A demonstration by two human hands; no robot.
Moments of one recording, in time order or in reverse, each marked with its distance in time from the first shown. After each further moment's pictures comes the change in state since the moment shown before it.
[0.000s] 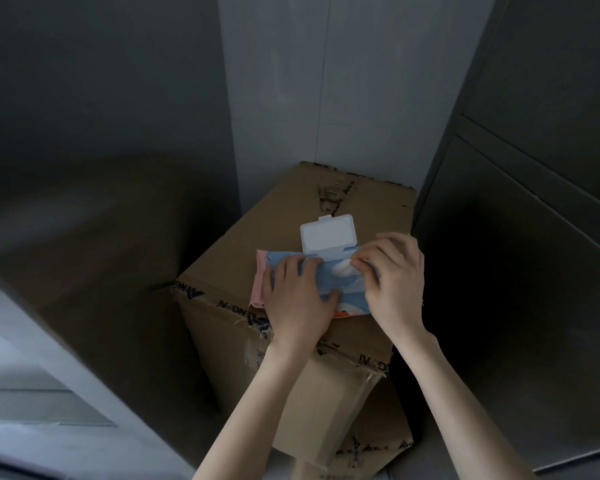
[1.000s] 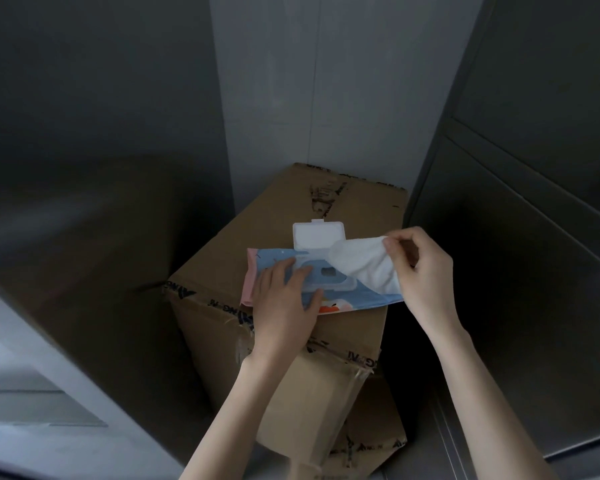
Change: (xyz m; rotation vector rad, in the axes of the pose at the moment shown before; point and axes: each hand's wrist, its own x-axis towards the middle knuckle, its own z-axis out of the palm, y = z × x) left_hand -0.013 -0.006 -0.014 -0.158 -0.104 0.030; right_hand 0.011 0.022 -0.036 0.346 -0.055 0.345
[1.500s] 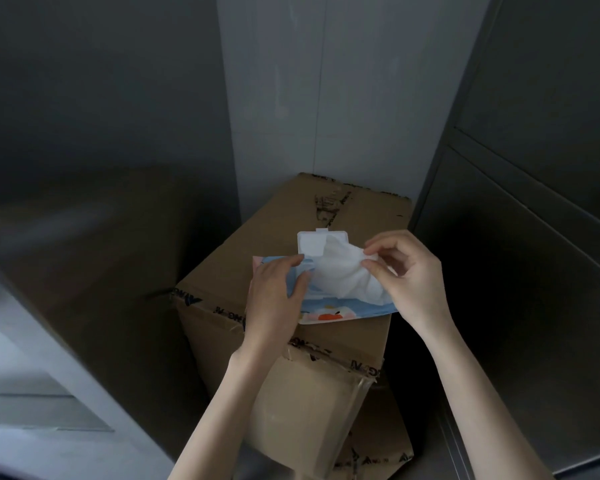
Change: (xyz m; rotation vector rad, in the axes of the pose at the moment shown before) left_hand 0.015 -0.005 -0.018 -0.288 0.102 -0.064; right_hand 0.003 -0.014 0.005 0.218 -0.121 -0.113
